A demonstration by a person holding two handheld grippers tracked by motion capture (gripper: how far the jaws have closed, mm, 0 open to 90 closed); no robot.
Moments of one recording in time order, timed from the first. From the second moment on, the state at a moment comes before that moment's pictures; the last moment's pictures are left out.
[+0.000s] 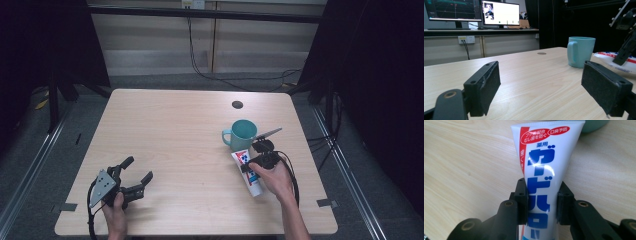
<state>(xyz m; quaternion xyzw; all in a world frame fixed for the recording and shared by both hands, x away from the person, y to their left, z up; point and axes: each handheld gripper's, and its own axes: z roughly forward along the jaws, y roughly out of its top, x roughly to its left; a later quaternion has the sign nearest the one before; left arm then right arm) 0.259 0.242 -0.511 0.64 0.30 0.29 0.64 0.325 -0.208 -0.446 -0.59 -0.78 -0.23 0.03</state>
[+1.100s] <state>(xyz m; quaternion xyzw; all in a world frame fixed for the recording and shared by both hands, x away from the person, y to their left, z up) 0.259 0.242 -0.511 0.64 0.30 0.29 0.64 0.312 -0.209 -0.417 -0.55 -0.75 -0.36 -0.03</state>
